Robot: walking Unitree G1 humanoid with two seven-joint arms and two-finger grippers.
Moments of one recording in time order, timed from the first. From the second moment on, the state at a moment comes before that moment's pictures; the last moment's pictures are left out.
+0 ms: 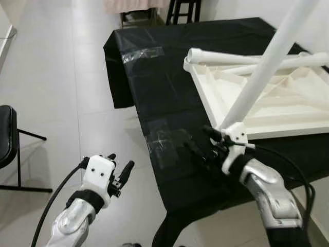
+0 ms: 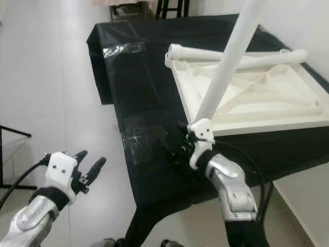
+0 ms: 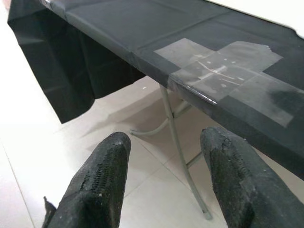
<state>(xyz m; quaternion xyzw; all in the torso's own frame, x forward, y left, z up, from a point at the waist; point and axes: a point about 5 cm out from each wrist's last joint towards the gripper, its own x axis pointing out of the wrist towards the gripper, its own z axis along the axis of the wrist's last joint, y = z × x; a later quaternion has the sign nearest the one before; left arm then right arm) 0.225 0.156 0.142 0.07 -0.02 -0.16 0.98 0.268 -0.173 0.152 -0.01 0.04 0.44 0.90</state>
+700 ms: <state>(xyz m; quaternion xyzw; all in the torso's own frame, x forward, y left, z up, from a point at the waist) 0.220 0.151 0.143 0.05 -0.02 -0.19 0.98 0.259 -0.207 0.162 -0.06 0.10 0.48 0.87</state>
